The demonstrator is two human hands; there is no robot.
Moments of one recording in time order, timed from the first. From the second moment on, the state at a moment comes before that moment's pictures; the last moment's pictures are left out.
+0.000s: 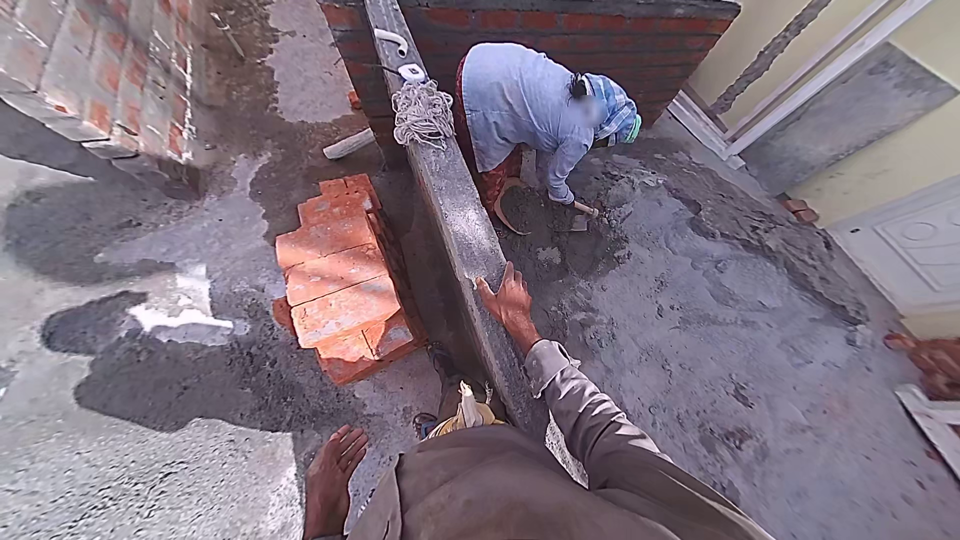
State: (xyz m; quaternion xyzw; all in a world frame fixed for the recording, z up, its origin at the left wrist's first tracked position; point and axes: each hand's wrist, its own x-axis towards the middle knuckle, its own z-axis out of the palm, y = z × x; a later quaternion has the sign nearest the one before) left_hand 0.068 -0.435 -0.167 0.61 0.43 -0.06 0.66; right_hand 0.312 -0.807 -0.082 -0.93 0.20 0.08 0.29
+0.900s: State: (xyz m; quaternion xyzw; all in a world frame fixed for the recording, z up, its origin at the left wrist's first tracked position) left_hand 0.071 -0.436 -0.166 0.60 0.44 -0.06 0.66; right_hand 0.312 -0.807 -0.085 -0.93 0.20 0.08 0.28
